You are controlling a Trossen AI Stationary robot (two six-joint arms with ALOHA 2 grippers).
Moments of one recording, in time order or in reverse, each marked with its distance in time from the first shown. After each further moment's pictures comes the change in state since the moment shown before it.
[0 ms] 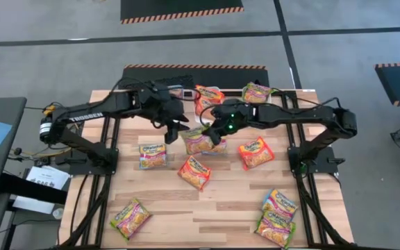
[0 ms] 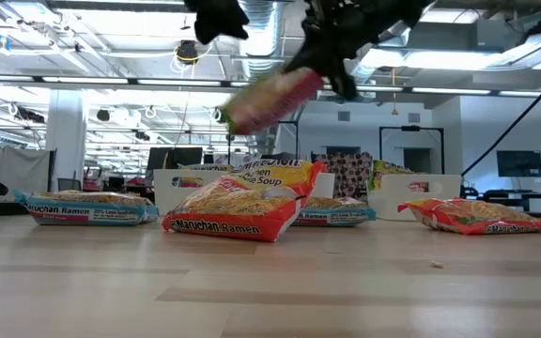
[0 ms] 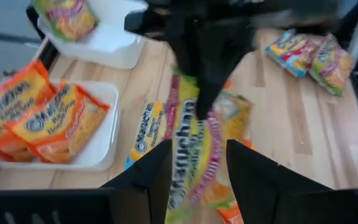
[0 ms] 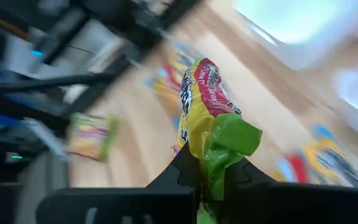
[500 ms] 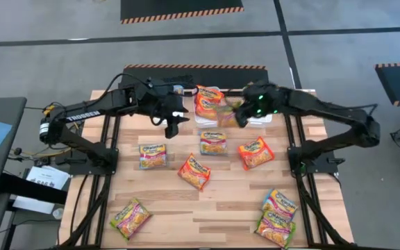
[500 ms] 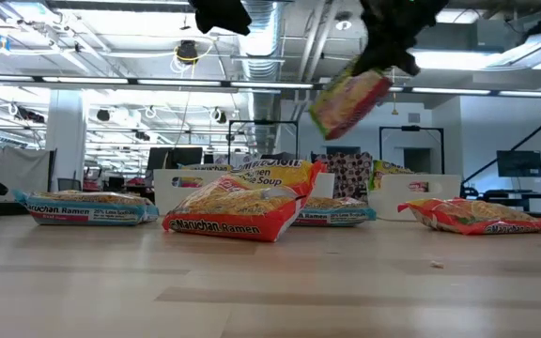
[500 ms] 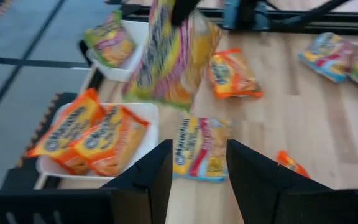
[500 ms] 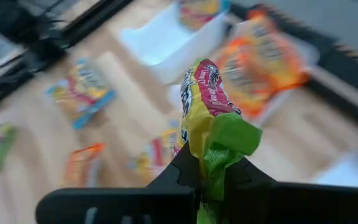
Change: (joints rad) left arm 0.007 -0.001 0.065 -0.018 -0.145 0.103; right arm -0.172 -0.299 0.000 -0.426 0.203 -0.231
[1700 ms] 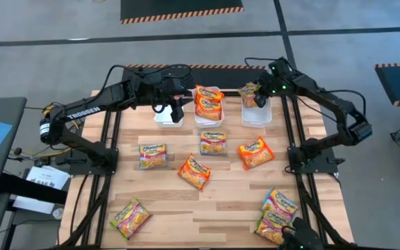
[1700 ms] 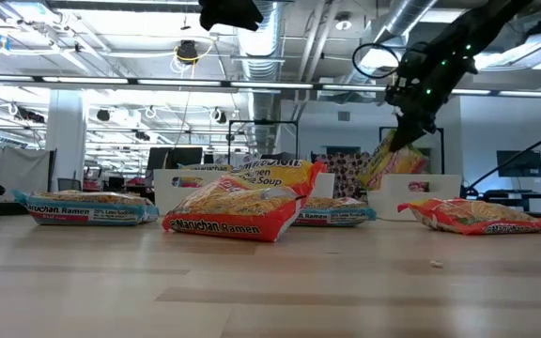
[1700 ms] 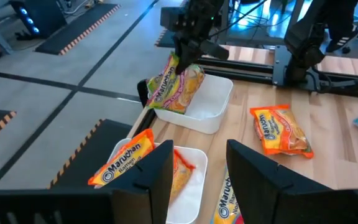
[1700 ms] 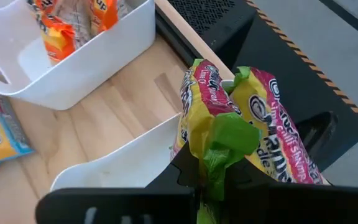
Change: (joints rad) left arm 0.085 0.000 -0.001 0.198 -0.080 -0.019; right arm -0.680 0.143 -0.174 0.107 -0.271 -0.705
